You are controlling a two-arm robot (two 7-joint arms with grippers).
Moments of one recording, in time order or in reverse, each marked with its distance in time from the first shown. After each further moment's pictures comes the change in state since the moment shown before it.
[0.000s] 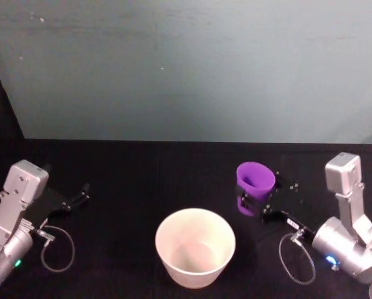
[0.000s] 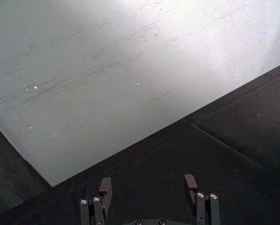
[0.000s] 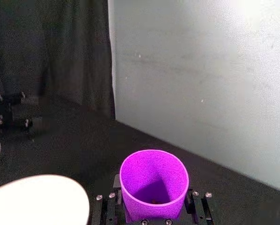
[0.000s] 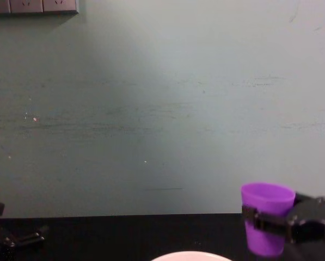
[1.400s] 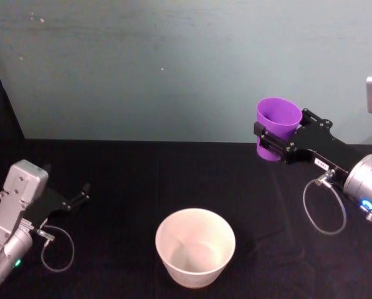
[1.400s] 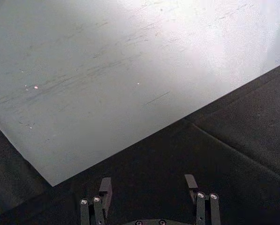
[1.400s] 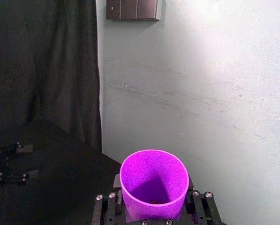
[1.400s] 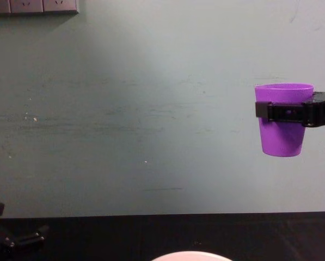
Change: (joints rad) left arm 0.000 0.000 0.000 0.000 0.000 0.000 0.000; right arm -0.015 0.092 0.122 -0.426 0.040 0.373 -0.113
